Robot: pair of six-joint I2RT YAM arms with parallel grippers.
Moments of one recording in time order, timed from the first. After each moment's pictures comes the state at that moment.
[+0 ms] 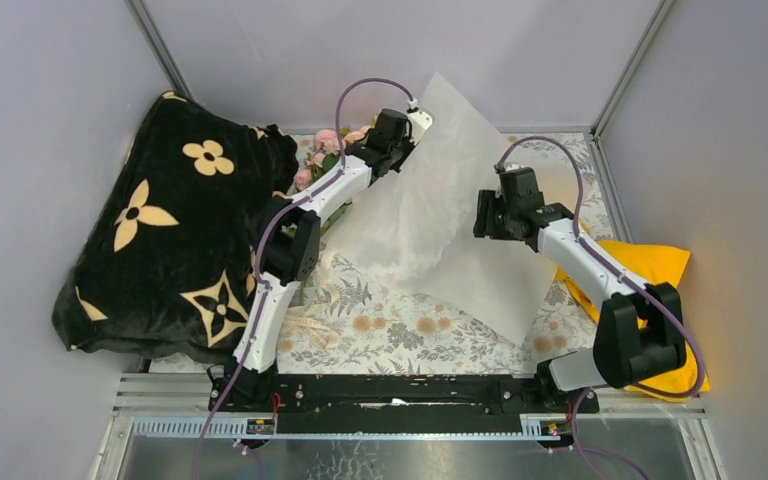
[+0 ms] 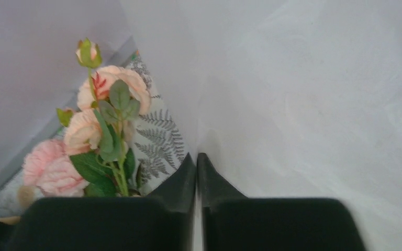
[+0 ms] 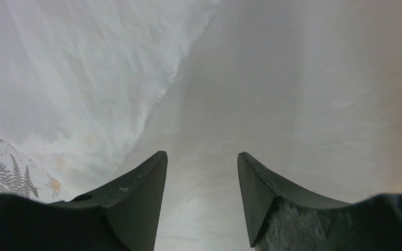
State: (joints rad) left arm -0.48 2.35 2.08 -0.31 -0.09 0.32; right arm 0.29 1.40 1.03 -0.48 0.03 0.30
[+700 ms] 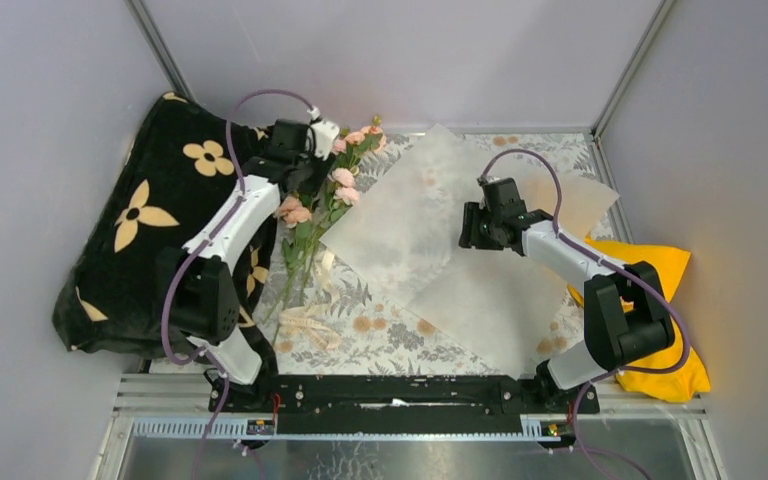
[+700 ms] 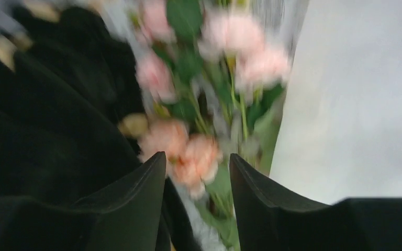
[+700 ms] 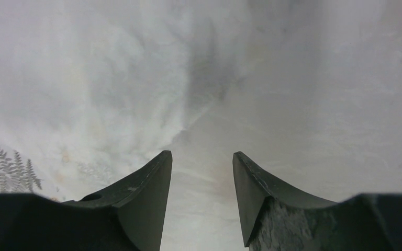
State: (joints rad) left arm -0.26 1.70 1.51 -0.48 0.00 0.31; right arm 0.33 1.54 0.95 -0.36 -0.05 0.36
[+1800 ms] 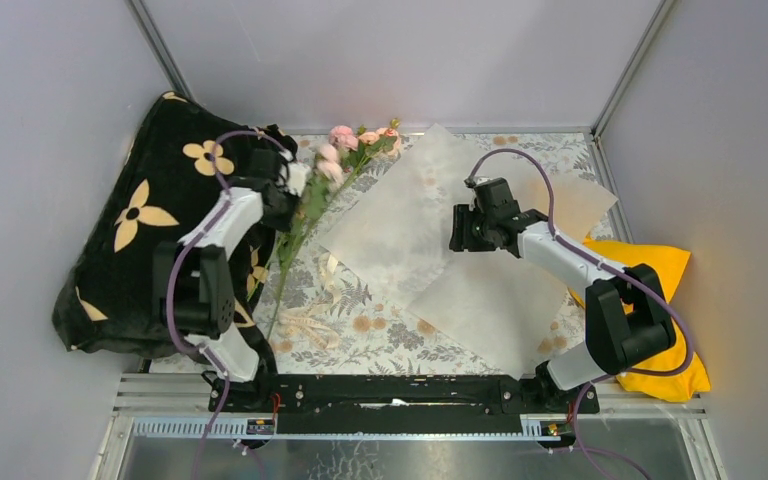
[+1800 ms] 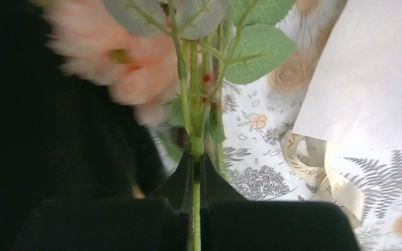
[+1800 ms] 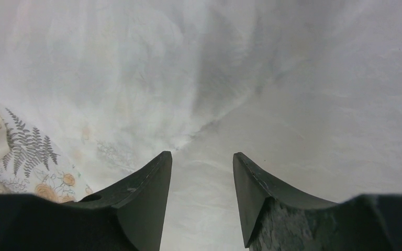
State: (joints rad) left arm -0.09 1.72 1.20 -0.63 0.11 0.30; right arm 0.40 1.51 0.96 -0.37 -0.09 0.34
